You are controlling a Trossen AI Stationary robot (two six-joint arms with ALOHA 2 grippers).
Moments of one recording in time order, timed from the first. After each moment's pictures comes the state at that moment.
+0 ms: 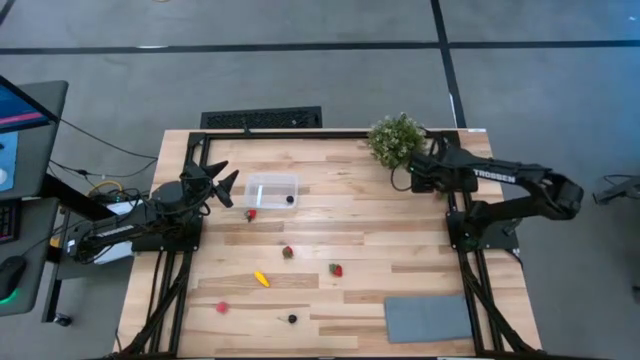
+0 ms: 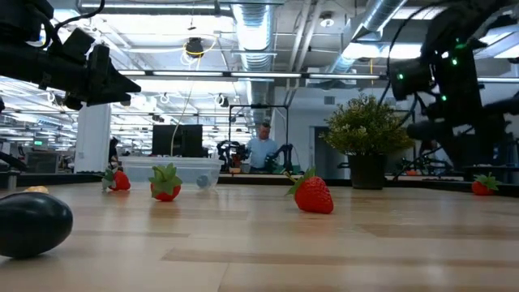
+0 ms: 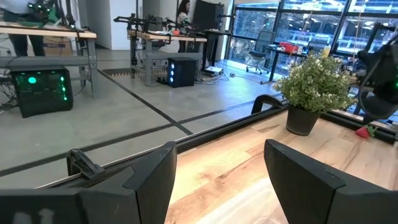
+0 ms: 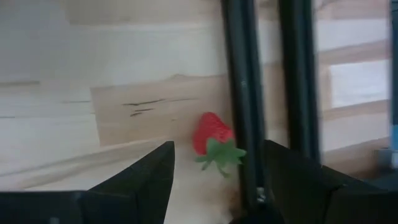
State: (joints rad) left arm 0.30 0.01 0.06 -0.10 -0.50 -0.17; right arm -0.60 1.20 0.64 -1.11 0.33 1.02
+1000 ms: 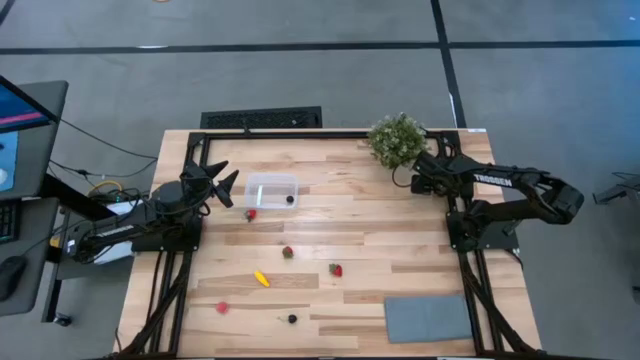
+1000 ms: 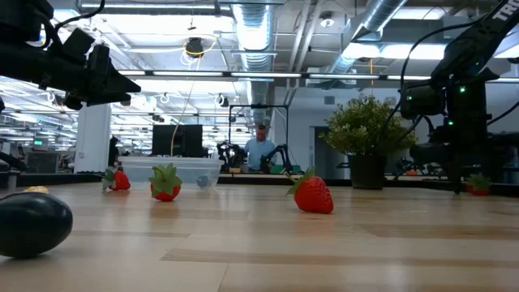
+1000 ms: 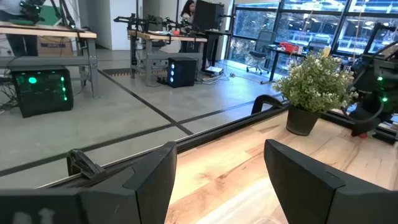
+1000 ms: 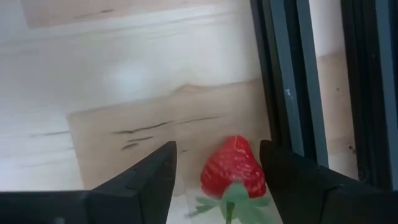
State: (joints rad) left arm 0.30 0.01 0.06 -0.10 -0.50 -0.17; right arm -0.76 1.19 0.45 -0.78 0.26 0.91
